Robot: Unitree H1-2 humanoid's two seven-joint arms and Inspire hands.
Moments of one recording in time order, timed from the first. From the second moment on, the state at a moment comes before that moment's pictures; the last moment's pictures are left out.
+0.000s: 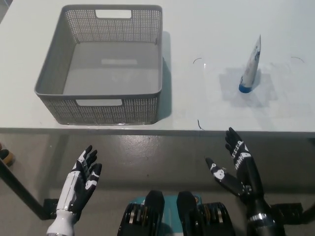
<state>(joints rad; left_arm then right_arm) -0.05 0.10 0.01 0.21 -0.02 -0.30 -0.04 -0.14 0.02 0.03 0.35 0.01 -0.39 0.01</state>
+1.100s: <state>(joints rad) 0.04 0.10 0.01 0.16 -0.06 -0.34 -0.08 -0.40 -0.05 -0.15 0.19 -0.10 -0.31 -0.13</state>
